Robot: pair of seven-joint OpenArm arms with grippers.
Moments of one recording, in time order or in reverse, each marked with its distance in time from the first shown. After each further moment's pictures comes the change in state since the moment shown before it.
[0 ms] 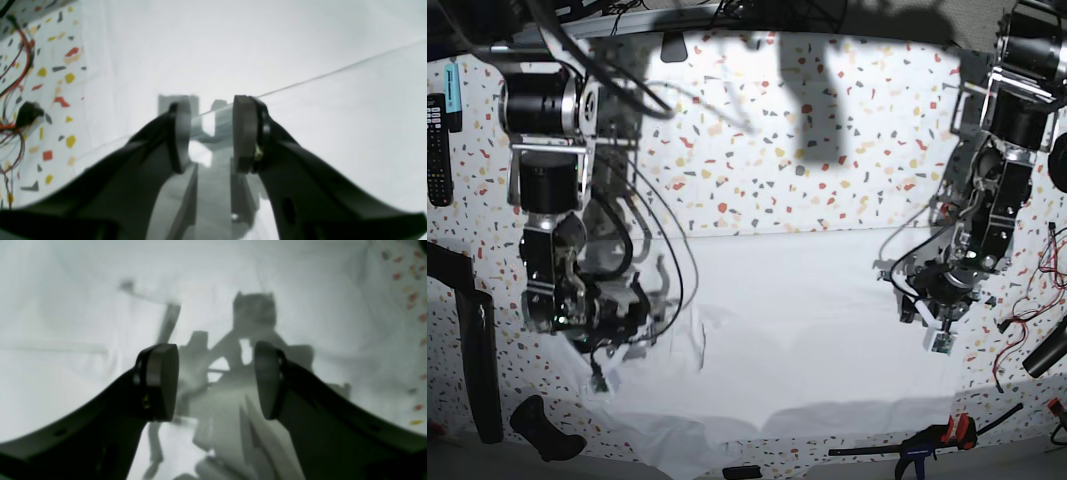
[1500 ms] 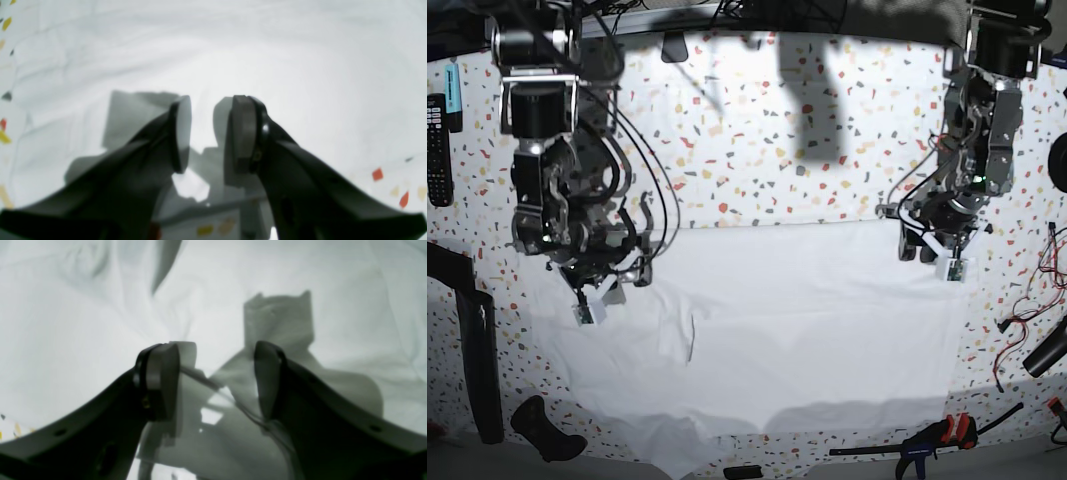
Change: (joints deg) left arm 16.9 3.3 -11.6 4.0 0.0 -7.9 -2.4; right arm -15.7 4.3 -1.1 9.0 7.8 9.1 -0.3
